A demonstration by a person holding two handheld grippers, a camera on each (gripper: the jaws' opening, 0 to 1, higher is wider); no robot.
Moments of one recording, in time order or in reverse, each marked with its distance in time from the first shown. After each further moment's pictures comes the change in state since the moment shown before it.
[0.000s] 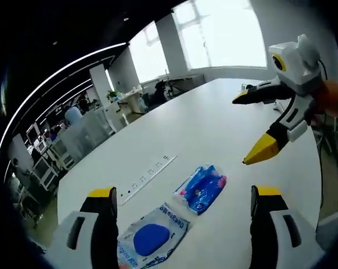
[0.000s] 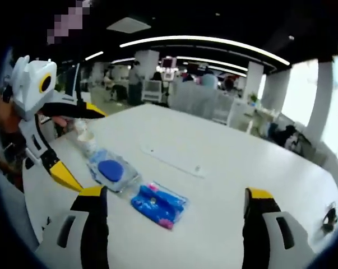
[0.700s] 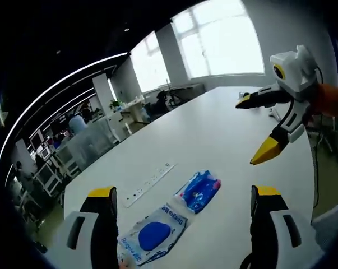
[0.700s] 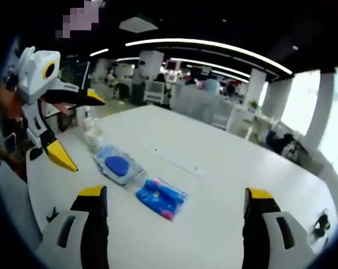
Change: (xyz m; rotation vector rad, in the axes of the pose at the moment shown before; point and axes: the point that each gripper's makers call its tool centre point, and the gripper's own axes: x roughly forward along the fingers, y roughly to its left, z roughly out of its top) left arm -0.049 -0.008 0.011 0.023 -0.071 0.021; right arm -0.043 0.014 0.001 -0.059 -0.015 -0.009
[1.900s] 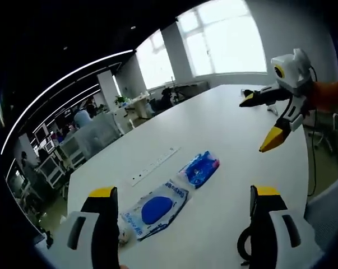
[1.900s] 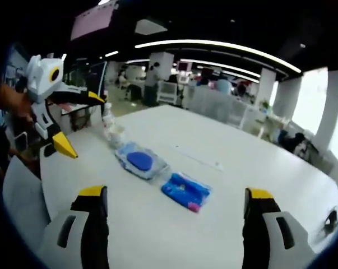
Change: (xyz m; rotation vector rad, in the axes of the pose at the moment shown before) left arm -0.058 0.003 -0.058 -0.028 0.017 0.023; right arm -0.009 0.058 -0.023 0.007 -0.006 0.108
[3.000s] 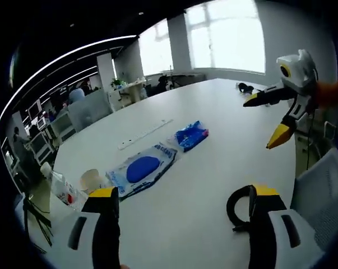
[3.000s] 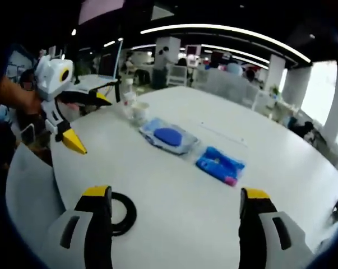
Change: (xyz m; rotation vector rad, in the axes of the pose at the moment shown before) left arm -0.031 -0.010 -0.107 -0.108 0.072 -0.092; right arm 0.000 0.092 -0.053 0.013 0.141 0.057
